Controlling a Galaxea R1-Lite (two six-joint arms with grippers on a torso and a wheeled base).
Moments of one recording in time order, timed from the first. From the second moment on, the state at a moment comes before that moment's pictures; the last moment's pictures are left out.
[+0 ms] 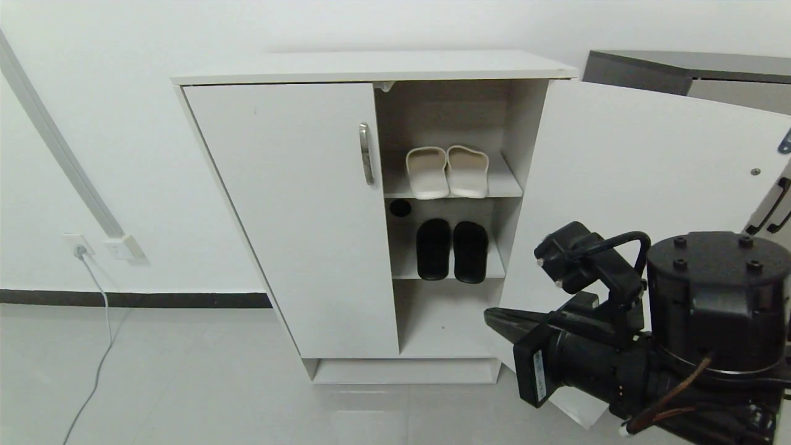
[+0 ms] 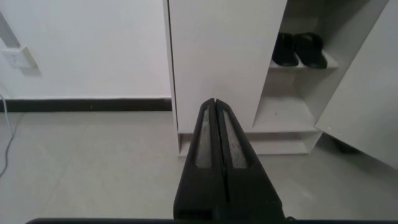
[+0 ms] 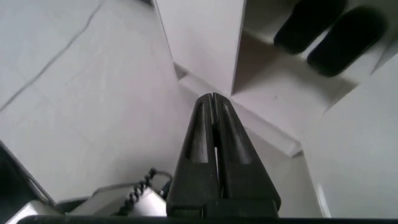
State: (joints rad) left arm 0.00 0.00 0.00 0.00 0.01 -0.01; right arm 0.95 1.51 -0.74 -0.49 -0.25 0.11
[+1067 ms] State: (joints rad) left arm 0.00 0.00 0.00 0.00 0.01 -0.01; right arm 0.95 1.52 -0.73 -0.49 -0.25 0.10
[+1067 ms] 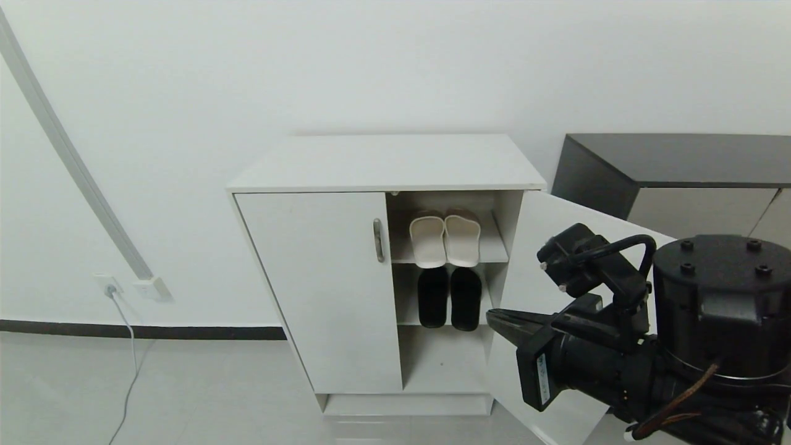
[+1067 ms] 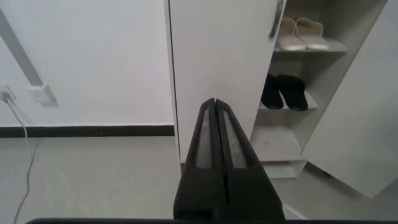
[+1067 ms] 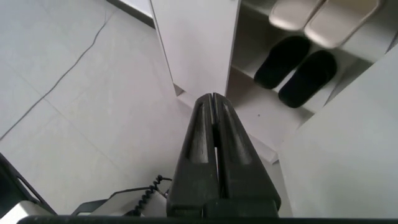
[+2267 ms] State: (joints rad) left arm 0.00 0.00 0.00 0.00 0.01 -0.01; right arm 0.95 1.51 -0.70 -0.49 -0.25 0.06
